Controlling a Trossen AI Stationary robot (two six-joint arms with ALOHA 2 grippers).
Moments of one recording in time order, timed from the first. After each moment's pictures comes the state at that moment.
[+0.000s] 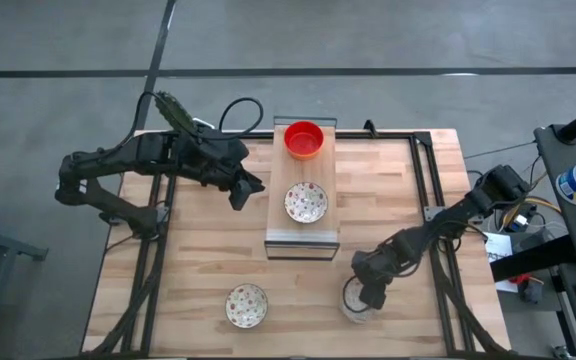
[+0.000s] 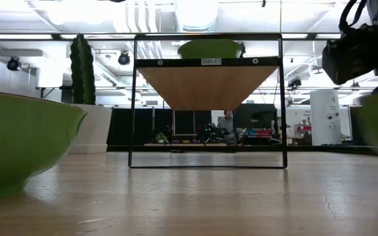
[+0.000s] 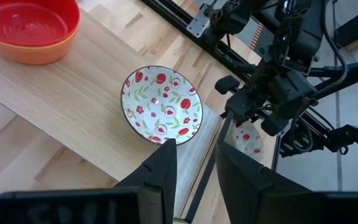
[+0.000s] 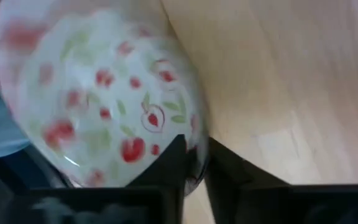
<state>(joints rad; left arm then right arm) 0.05 1.29 1.61 -0.92 0.00 -0.61 0.51 1.50 0.80 -0.53 -0.24 1.07</state>
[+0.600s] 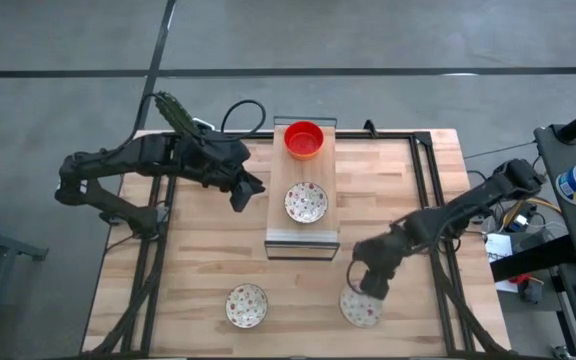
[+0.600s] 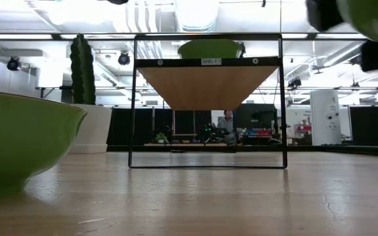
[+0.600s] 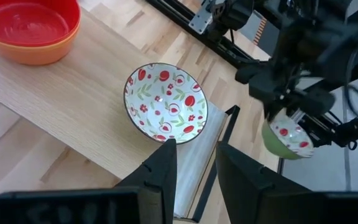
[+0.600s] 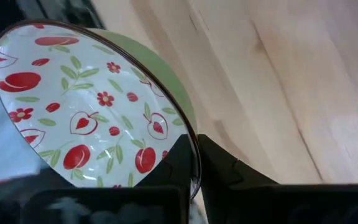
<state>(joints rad) 0.05 1.29 1.59 -0.92 0.00 -0.58 0.43 1.32 0.88 -0.55 -0.39 1.16</state>
